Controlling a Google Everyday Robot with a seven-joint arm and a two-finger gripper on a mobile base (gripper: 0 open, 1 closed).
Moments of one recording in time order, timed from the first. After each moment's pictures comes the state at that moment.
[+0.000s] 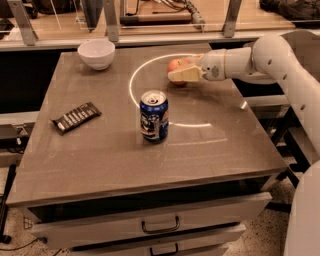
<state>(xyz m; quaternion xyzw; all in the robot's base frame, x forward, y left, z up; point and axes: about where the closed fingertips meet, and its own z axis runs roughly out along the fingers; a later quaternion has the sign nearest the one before) 0.745 -0.075 0.867 -0.43 0.68 0.33 0.50</state>
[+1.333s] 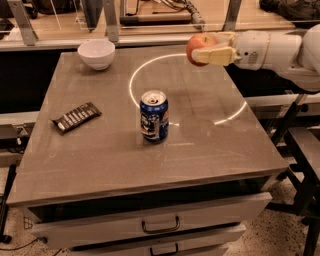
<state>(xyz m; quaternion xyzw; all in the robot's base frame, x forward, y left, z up) 0.677 -0.124 0.971 -0.42 0.59 0.38 0.57</state>
